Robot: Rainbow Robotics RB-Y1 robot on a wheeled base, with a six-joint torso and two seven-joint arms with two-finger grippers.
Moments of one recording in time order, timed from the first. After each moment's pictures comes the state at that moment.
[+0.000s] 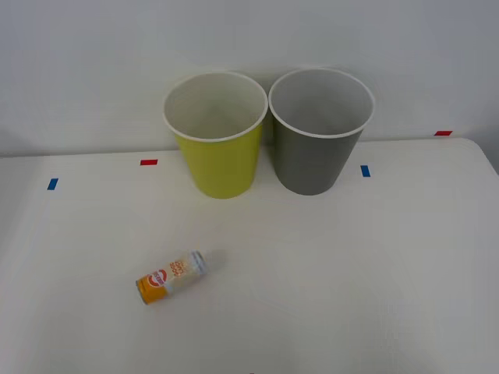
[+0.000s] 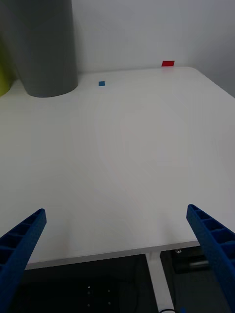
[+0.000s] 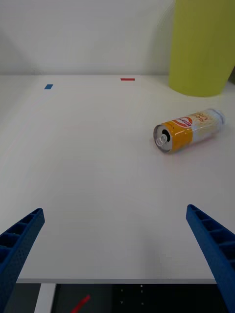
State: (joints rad) right arm 1.31 -0.09 0.00 -1.92 0.35 -0.79 1.05; left arm 1.31 0.09 0.00 -1.92 -0.35 -0.79 -1.05
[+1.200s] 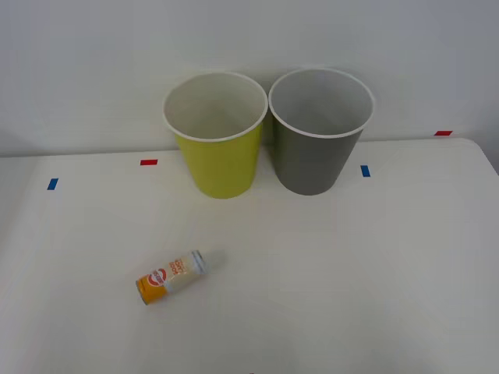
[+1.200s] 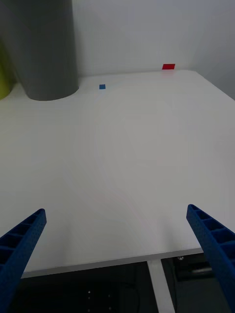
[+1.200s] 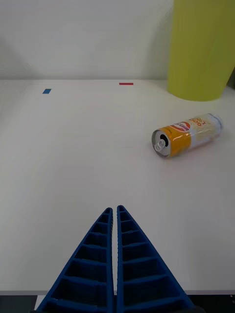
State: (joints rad) right arm 1.30 -0.08 0.00 -1.93 0.35 -0.78 1.05; left arm 1.29 0.09 0.00 -1.93 -0.35 -0.78 -1.05
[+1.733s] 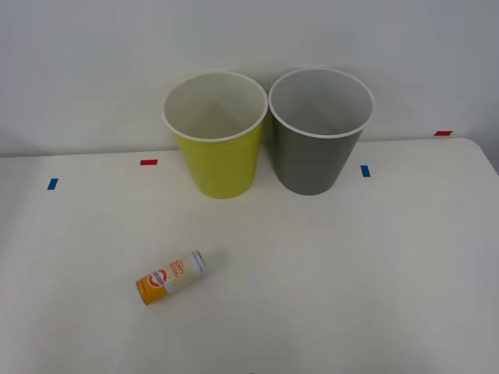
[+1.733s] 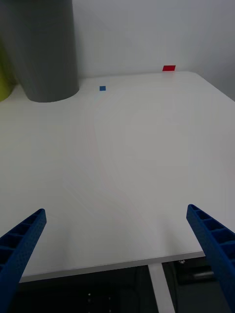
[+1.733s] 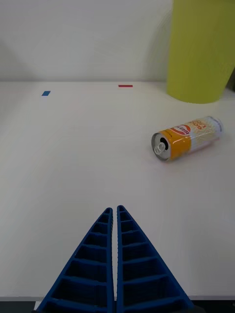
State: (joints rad) right arm 1.29 -0.08 0.00 -1.93 0.35 -0.77 1.05; left arm 1.29 0.09 0.00 -1.93 -0.35 -0.78 -1.05
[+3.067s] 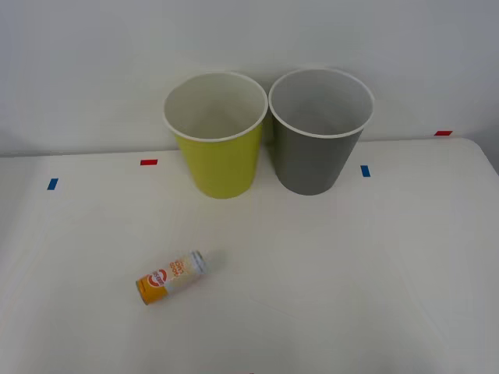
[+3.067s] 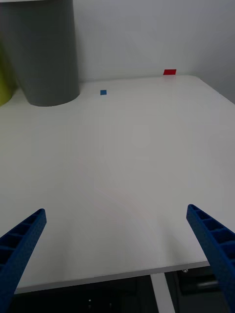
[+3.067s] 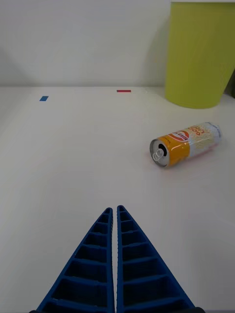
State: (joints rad) right arm 1.27 -0.08 0.01 -1.94 0.35 -0.76 1.05; left arm 1.27 0.09 -0.01 -1.94 -0.35 -0.77 -1.05
